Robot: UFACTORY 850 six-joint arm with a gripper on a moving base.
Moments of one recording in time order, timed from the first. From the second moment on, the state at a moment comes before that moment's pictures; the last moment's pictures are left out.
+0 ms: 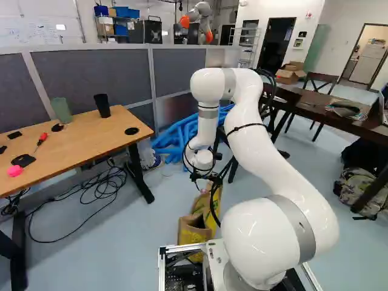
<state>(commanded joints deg) 5.9 -59.6 -52.1 28.8 25.3 1.8</state>
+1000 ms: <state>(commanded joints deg) 5.9 -70.9 -60.9 34.1 23.8 7.2</state>
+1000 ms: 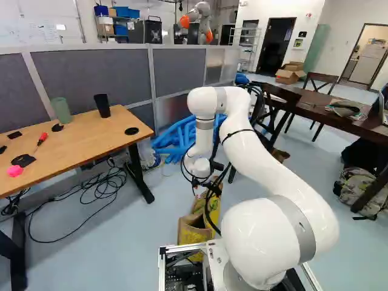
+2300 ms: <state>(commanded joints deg) 6.0 -83.4 -71.8 34.3 11.3 7.2</state>
